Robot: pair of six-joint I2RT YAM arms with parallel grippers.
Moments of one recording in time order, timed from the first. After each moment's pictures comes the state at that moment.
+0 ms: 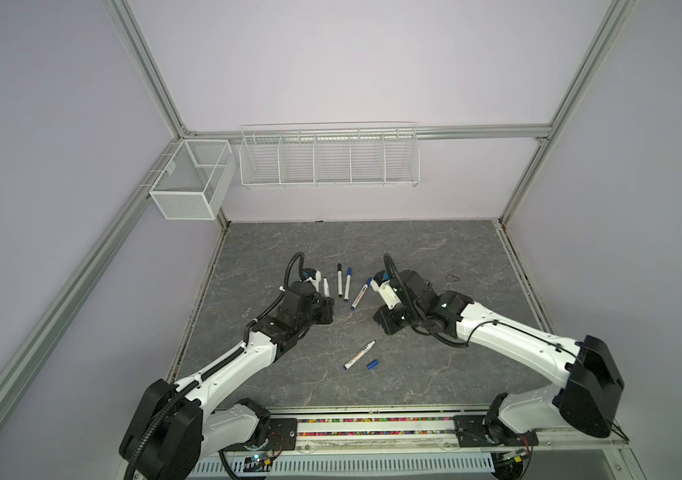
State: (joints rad) left arm -0.62 1.19 0.64 -0.06 0.08 -0.47; right arm 0.81 1.40 1.08 -0.48 -0.12 0.35
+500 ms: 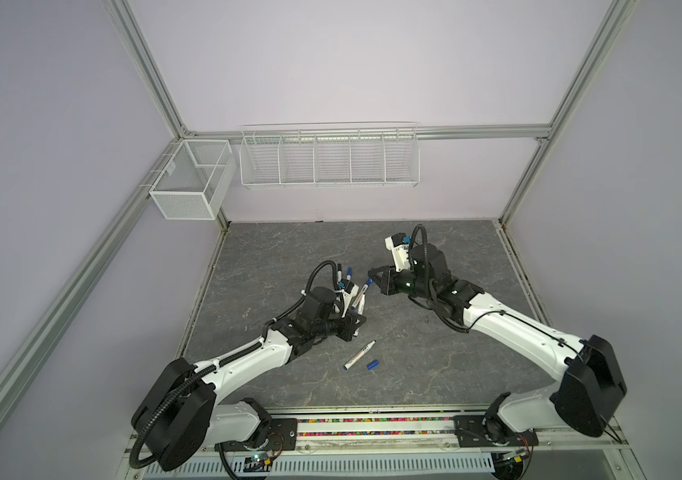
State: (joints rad) left arm -0.74 1.28 0.65 0.02 0.31 -0.31; right arm 0.70 1.45 1.10 -0.10 -0.25 0.54
